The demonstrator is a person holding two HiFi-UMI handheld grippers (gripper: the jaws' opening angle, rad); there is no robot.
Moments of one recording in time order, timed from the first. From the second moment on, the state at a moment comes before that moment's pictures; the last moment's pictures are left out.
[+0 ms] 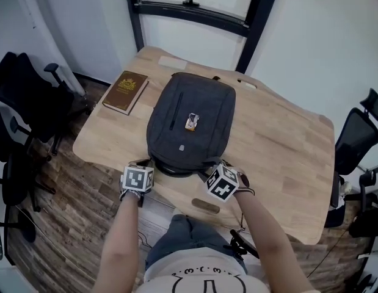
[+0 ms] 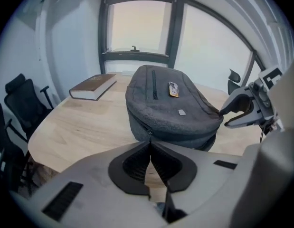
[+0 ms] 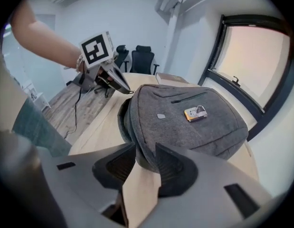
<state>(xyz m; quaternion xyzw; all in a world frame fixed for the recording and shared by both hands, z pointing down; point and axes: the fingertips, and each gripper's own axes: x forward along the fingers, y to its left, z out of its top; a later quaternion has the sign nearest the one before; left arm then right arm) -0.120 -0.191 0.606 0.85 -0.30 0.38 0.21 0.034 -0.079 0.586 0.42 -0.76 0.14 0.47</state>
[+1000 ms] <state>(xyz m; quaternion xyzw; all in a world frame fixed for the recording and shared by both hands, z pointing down) -0.122 -0.193 0.605 0.90 -0.12 0.38 0.18 -0.011 -0.102 0.569 0.50 -0.77 0.21 0.35</state>
